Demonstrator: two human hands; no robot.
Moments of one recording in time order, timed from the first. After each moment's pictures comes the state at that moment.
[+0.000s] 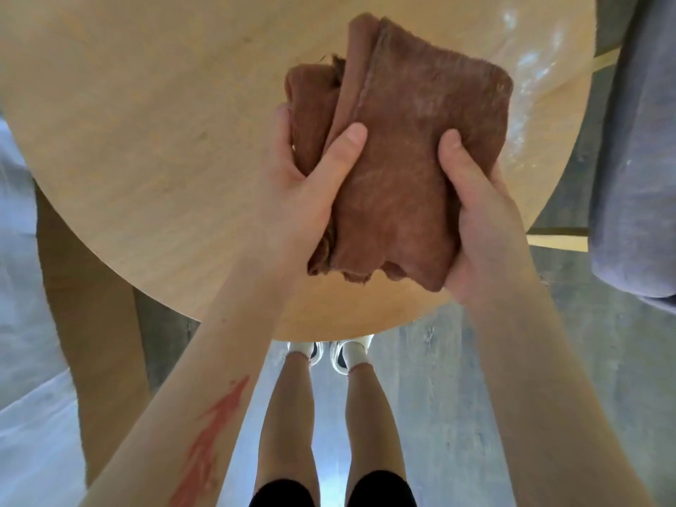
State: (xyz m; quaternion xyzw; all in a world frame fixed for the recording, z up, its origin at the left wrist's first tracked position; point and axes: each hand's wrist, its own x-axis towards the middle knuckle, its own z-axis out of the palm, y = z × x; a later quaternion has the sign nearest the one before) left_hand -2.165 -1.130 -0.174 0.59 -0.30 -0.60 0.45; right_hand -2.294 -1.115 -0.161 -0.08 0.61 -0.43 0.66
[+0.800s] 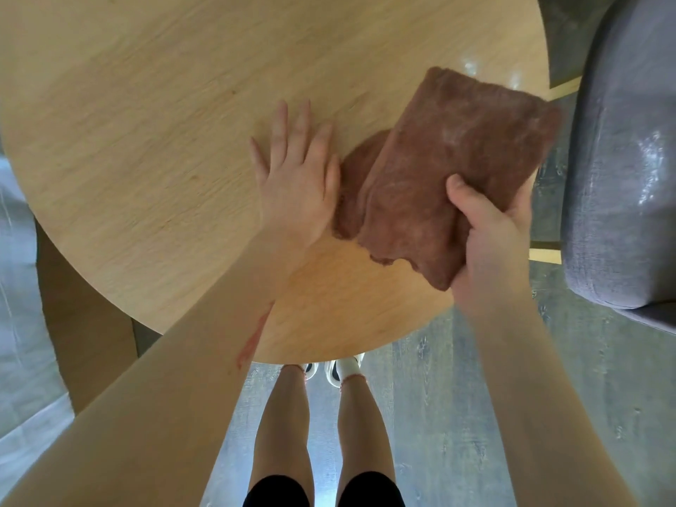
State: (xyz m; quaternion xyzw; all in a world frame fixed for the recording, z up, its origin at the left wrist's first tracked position) left_hand -2.173 -1.172 -0.242 0.66 -0.70 -0.25 0.06; right_hand -2.320 -1.130 -0.157 -0.11 0.66 -0.52 0.53
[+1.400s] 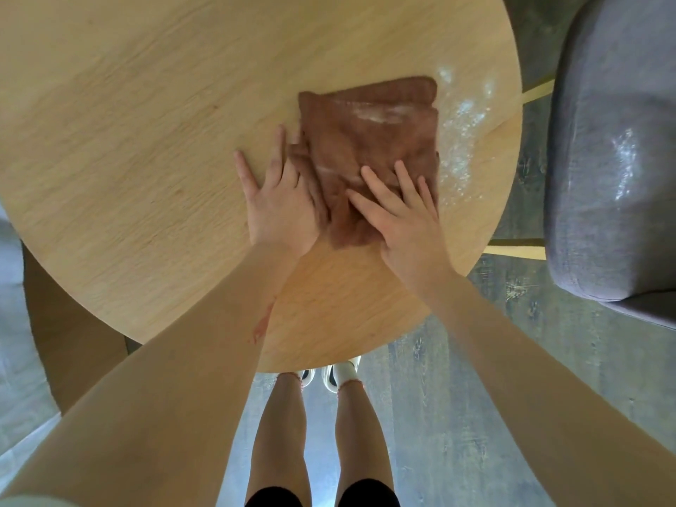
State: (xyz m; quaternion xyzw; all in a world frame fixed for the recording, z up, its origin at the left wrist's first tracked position) left_hand -2.174 -1.166 -0.269 0.63 -0.77 -0.13 -0.06; right_hand -2.335 -1.125 -0.230 -0.77 0.61 0.01 0.21
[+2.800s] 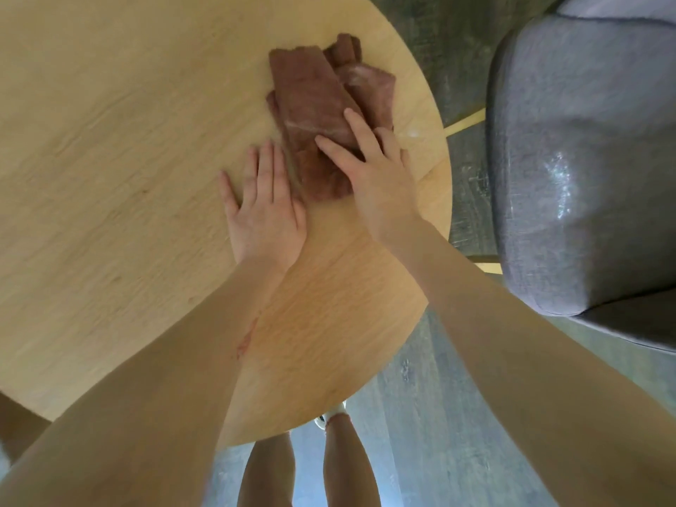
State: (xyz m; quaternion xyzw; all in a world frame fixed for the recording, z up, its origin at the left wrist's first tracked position) left_hand -2.230 -1.218 -0.276 0.64 -0.75 -0.14 -0.03; right_hand -2.379 -1.231 -0.236 -0.71 0.69 -0.01 0.16
